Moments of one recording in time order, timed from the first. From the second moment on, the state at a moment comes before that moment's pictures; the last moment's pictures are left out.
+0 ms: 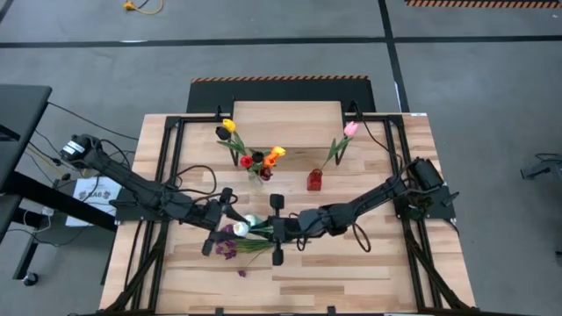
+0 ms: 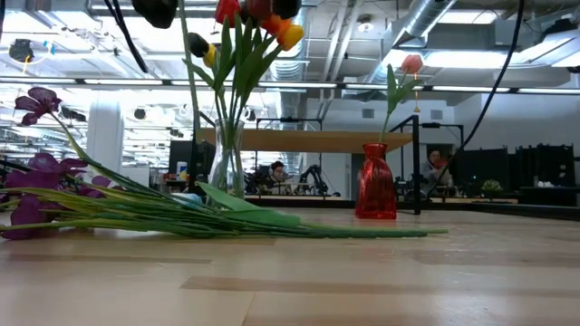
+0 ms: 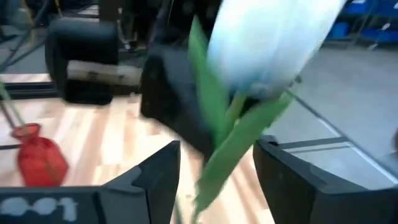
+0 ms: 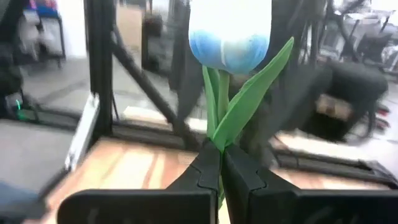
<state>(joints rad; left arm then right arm) -0.47 1.05 0.58 0.31 -0.21 -0.13 0.36 1.93 1.23 0.67 0.29 -0.19</state>
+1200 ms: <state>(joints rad) -0.64 0.82 0.58 0.24 -0.39 -0.07 0.60 1.16 0.41 1.10 0.79 -0.33</state>
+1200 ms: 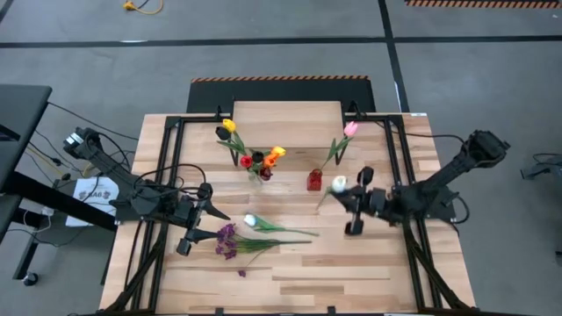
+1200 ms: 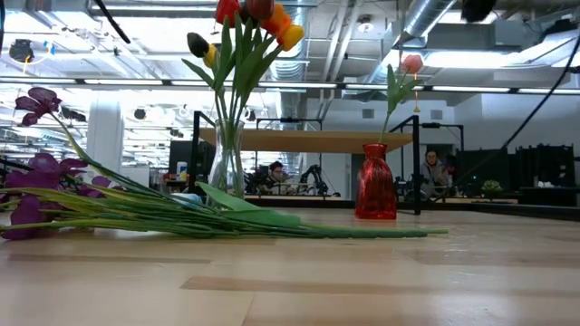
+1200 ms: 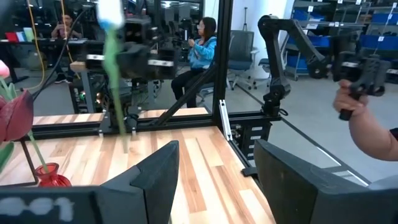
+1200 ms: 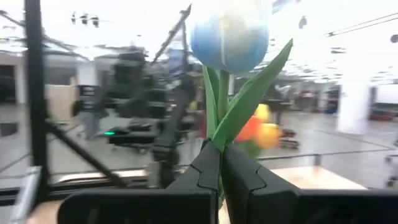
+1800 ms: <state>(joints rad) -0.64 0.82 0.58 0.22 -0.39 -0.07 0.28 1.16 0.37 1.06 0.71 -0.35</state>
